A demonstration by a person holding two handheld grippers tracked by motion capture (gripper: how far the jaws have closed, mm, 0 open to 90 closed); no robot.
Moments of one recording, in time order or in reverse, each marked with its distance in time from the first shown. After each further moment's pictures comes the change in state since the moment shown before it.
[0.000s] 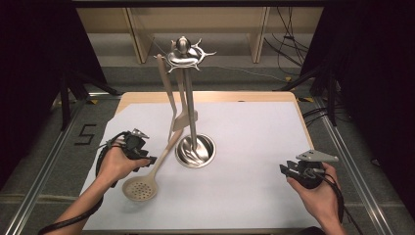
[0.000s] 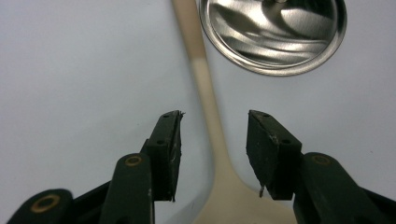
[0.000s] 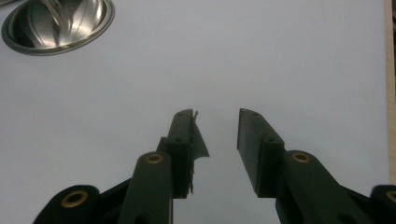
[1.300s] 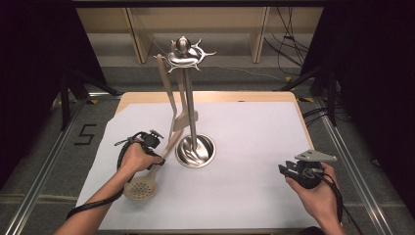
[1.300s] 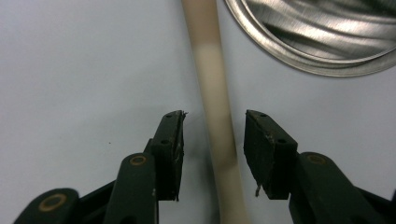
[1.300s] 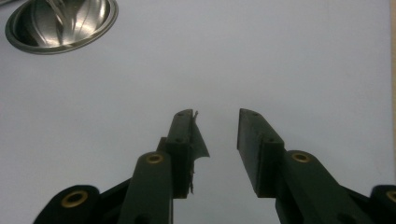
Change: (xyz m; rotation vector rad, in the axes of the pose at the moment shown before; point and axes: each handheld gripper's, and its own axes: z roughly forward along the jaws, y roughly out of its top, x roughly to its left) left arm 0.005 0.016 0.064 0.183 0.022 -0.060; right arm 0.002 0.002 0.000 0.027 0.024 0.008
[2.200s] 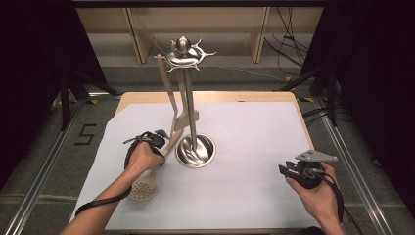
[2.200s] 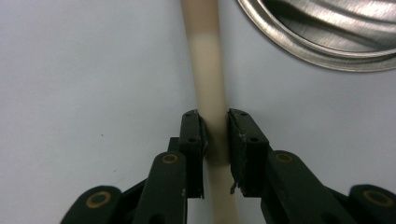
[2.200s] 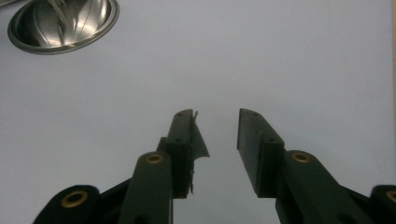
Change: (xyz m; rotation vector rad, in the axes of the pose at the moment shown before) left arm -0.019 0.012 0.007 0.060 0.071 -0.102; right arm -0.001 0.000 -0.001 -0.009 0.001 -0.008
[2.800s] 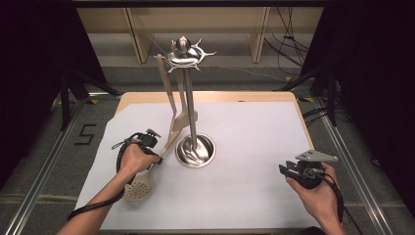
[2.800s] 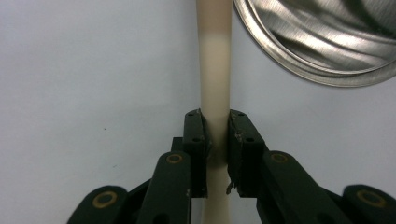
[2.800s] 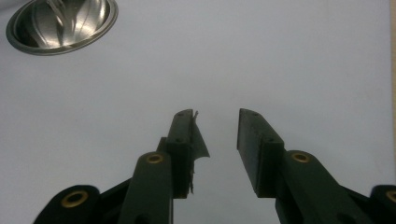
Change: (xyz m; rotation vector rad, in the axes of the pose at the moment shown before) left arm 0.023 -0.017 -0.013 -0.076 -0.099 -0.005; right arm 0.003 0.000 -0.001 0.014 -0.004 0.046
